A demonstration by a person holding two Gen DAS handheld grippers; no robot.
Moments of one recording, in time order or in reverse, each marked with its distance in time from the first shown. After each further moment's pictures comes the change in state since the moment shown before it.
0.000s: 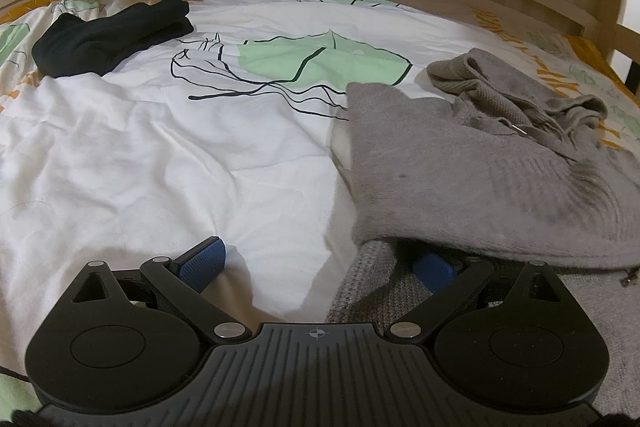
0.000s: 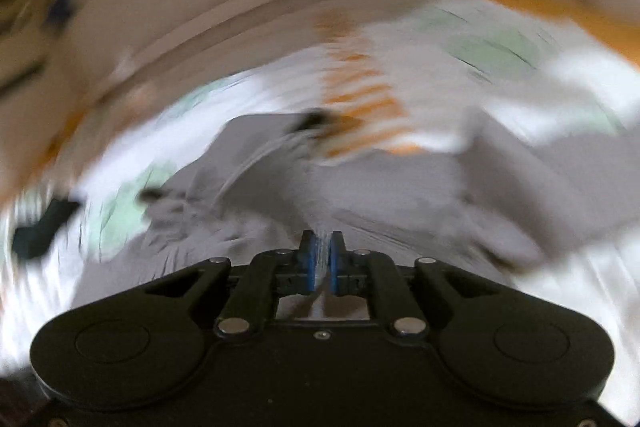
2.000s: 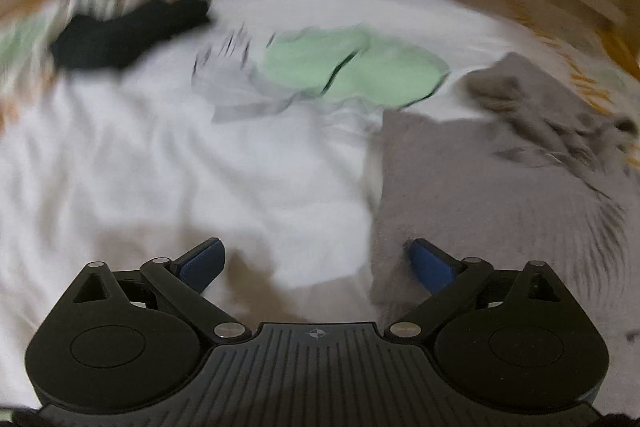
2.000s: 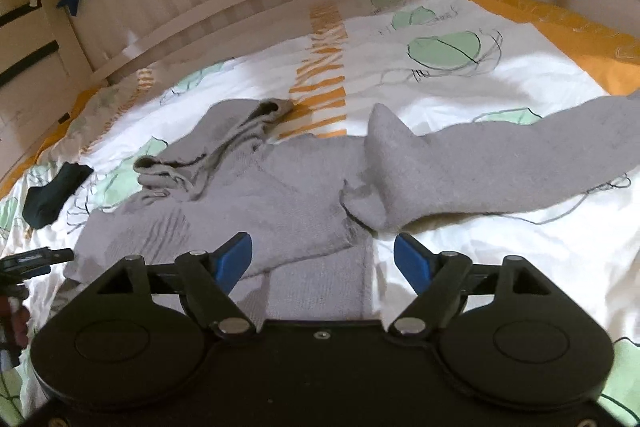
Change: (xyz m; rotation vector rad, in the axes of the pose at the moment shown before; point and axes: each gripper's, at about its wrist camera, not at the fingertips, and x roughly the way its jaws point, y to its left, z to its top) left arm 0.016 0.018 0.028 -0.096 0.103 0.049; right arm -0.067 -0.059 0.008 -0.136 0.043 0.026
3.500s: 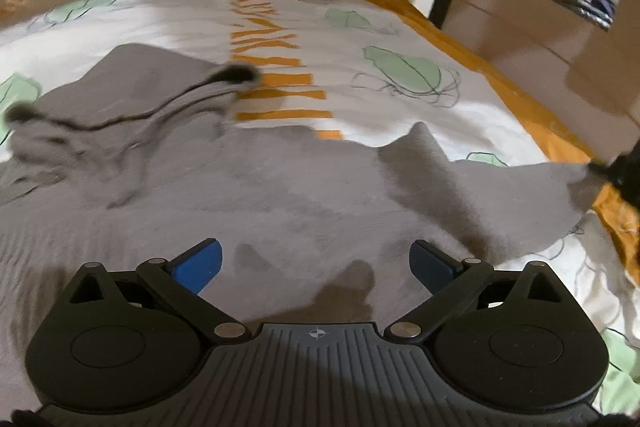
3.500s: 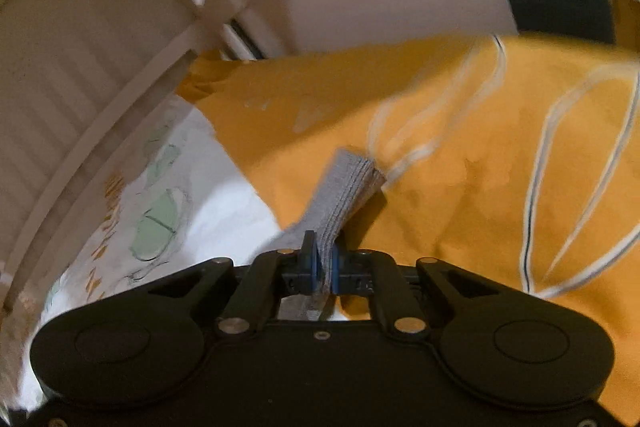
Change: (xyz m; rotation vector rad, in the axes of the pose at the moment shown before) left arm -0.031 -0.313 -0.042 0.368 0.013 -0.502; right arm -0.020 -0.282 0.073 0.495 -0.276 -0.264
